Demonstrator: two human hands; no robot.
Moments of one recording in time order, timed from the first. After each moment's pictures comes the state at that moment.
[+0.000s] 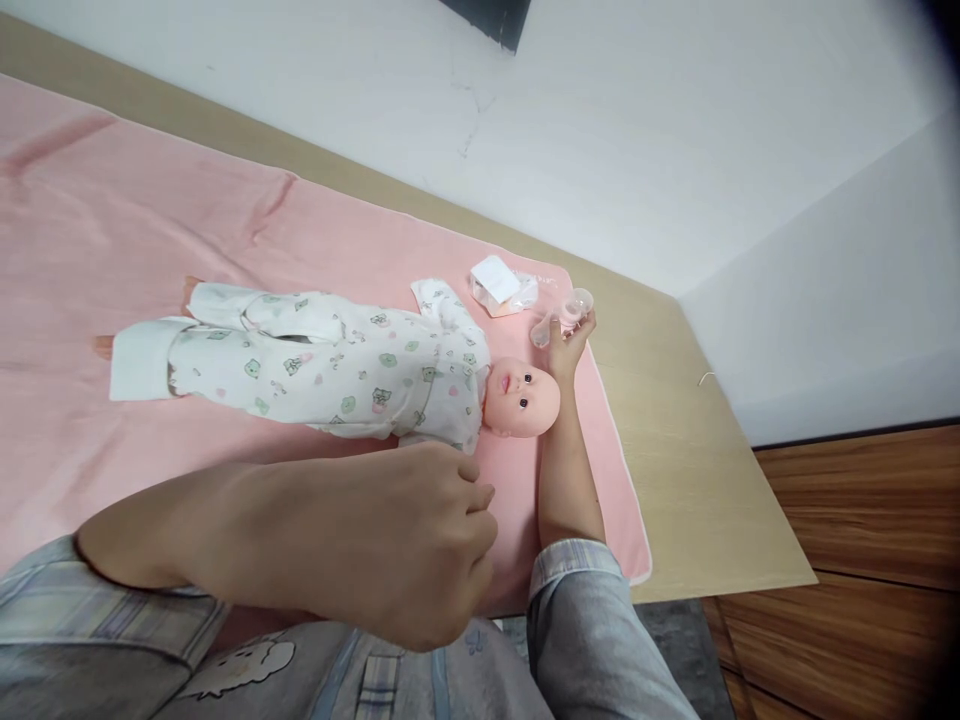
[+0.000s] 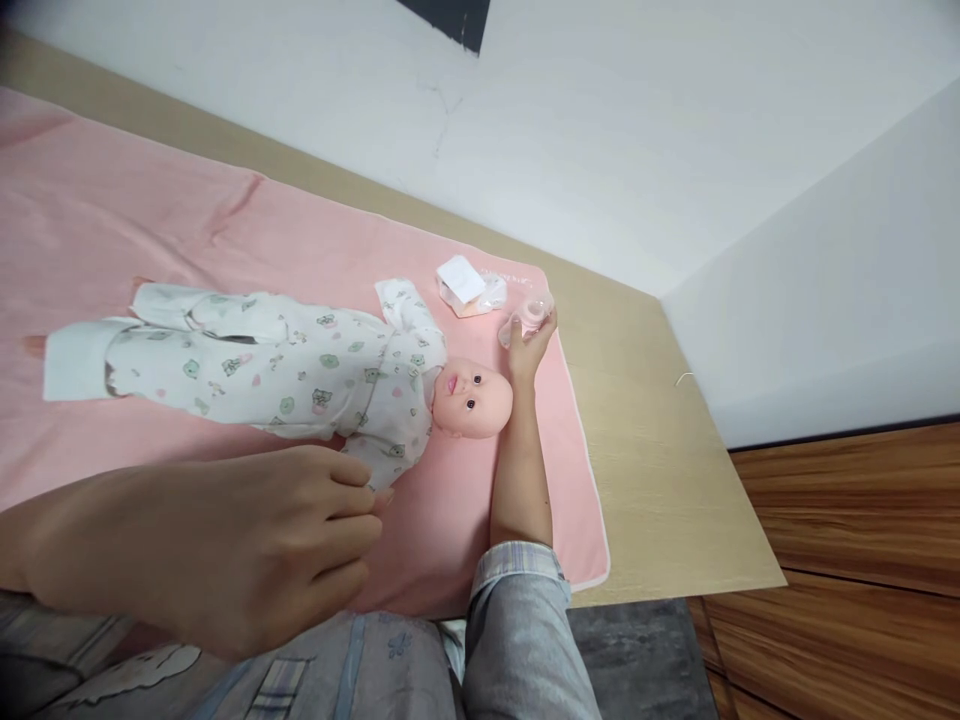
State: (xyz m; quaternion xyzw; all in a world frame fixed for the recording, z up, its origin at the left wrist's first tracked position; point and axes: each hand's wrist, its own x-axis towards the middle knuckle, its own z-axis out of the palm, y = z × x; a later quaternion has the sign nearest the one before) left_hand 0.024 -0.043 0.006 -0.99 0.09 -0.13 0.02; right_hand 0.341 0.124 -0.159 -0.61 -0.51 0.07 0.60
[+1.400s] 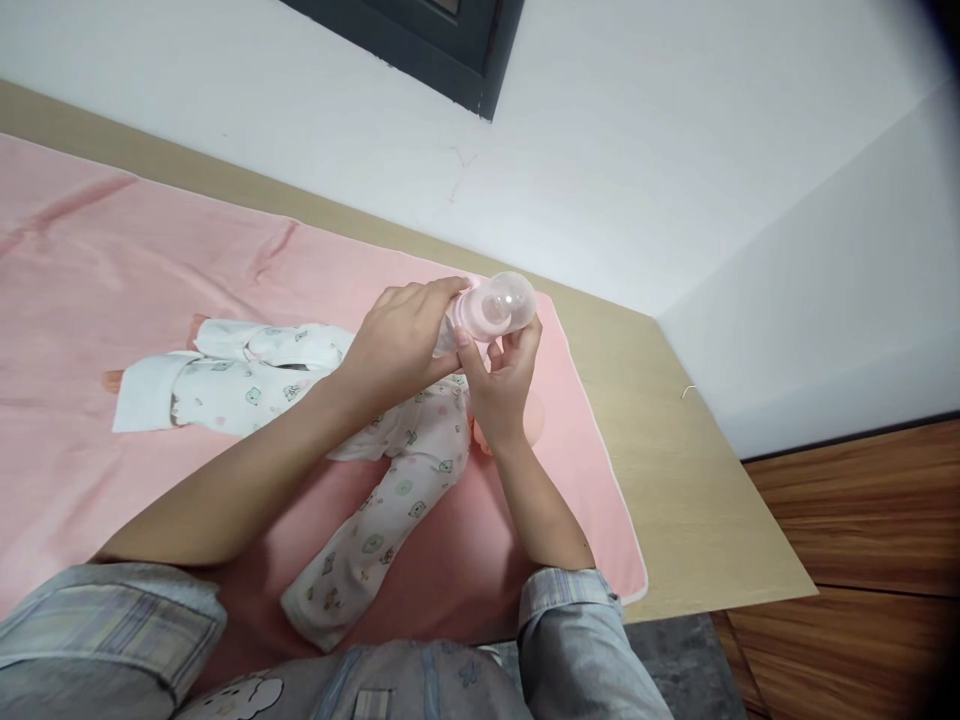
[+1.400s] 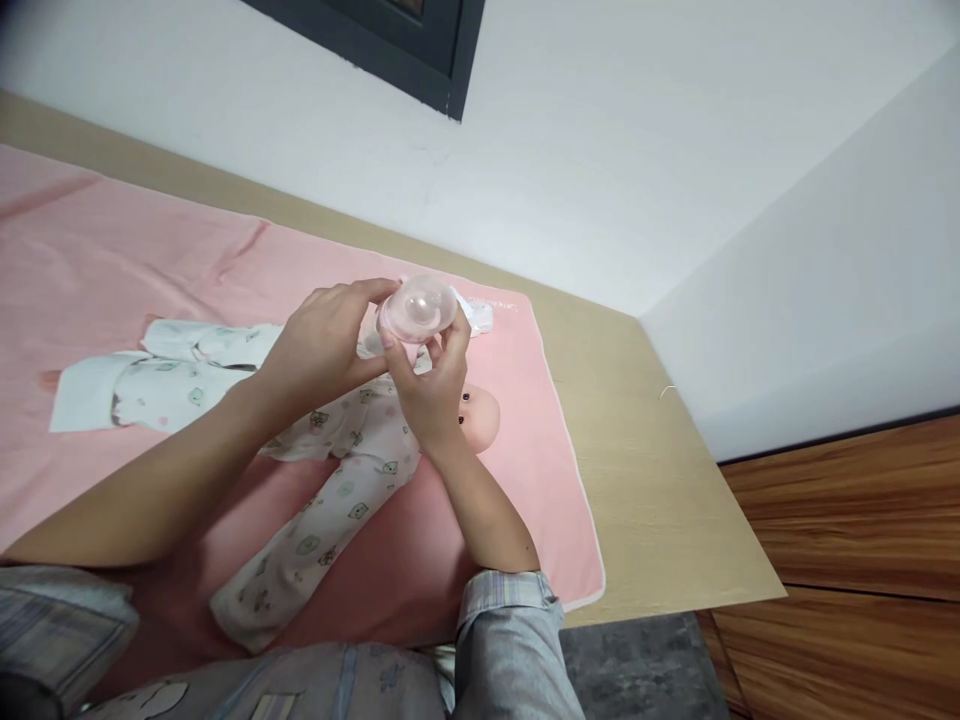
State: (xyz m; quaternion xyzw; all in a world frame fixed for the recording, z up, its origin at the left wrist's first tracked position) left_hand 0.050 0.051 -0.020 -0.84 -0.38 -0.39 0.00; right_hand 0.183 0.027 -0.050 -0.38 -0.57 0.27 0.68
